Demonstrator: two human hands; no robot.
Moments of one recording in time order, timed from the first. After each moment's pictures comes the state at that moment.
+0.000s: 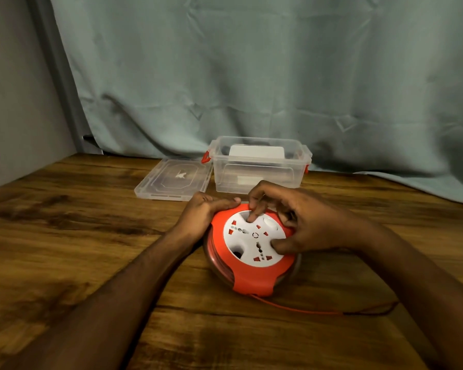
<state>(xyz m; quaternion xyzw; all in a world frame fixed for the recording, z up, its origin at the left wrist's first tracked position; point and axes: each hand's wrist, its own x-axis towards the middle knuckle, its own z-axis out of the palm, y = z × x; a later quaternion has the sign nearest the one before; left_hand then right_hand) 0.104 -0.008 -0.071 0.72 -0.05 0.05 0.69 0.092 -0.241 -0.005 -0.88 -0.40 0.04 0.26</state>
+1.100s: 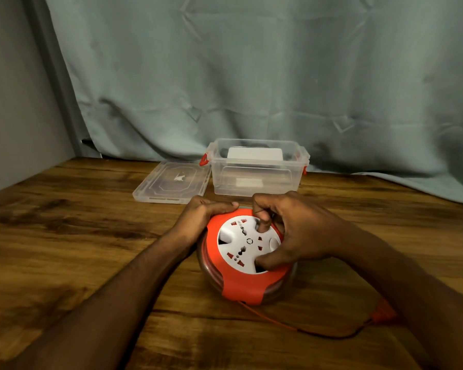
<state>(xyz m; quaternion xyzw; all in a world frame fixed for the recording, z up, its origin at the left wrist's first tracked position) 0.104 -0.007 -0.069 0.71 -0.05 0.01 0.70 0.083 -0.228 -0.011 -0.90 -0.38 -0.03 0.20</state>
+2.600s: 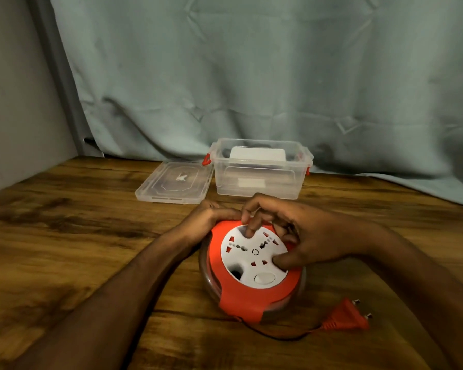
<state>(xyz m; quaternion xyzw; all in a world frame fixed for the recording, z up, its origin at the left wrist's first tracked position) 0.099 -0.007 -0.062 0.76 -0.13 -0.04 0.63 0.082 -0.238 -0.004 -0.85 -0.45 0.11 0.26</state>
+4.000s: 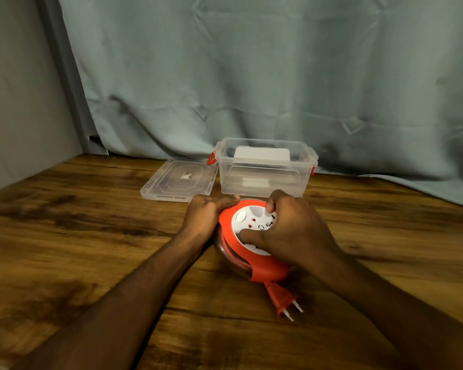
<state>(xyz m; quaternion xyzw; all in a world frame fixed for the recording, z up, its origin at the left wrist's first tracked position) 0.108 -0.014 -0.073 0.68 0.03 0.10 0.73 0.071 -0.189 -0.033 -0.96 -0.14 -0.15 0.21</state>
